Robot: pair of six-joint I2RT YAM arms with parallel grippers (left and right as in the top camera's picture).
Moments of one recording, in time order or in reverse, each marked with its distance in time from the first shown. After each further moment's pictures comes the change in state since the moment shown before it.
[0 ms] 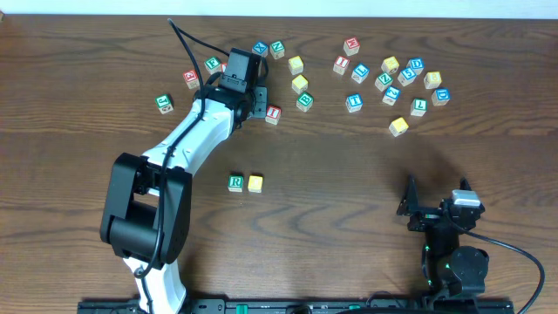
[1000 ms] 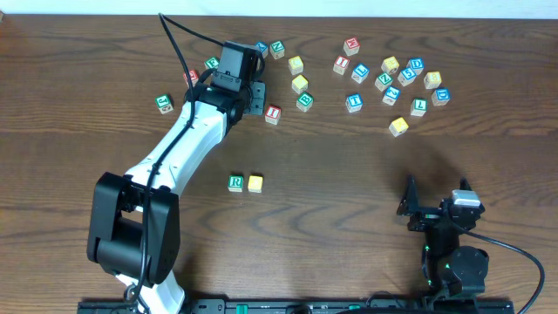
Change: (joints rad) left arm 0.000 -0.103 -0.002 -0.048 0.001 0.062; right arm 0.000 0.000 0.000 0.000 0.000 0.000
